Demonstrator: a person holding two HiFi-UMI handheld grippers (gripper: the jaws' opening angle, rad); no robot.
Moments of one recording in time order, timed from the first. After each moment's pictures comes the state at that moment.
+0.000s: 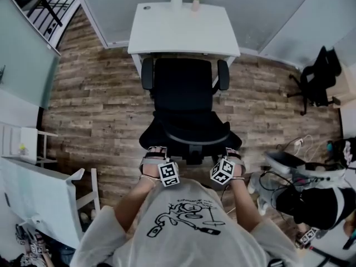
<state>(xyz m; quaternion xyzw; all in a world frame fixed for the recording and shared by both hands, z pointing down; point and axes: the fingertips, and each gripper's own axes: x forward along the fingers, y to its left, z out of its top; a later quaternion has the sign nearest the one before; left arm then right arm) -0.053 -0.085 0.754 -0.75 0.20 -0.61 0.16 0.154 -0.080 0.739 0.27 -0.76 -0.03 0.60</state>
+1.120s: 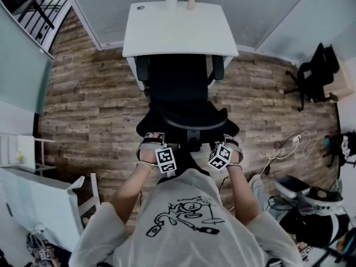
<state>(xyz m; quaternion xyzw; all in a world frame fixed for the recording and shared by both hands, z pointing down) -0.064 -0.180 0.752 -0.76 0.17 -0.60 0.17 0.142 -0.173 0.738 0.30 -0.74 -0.01 0.60</state>
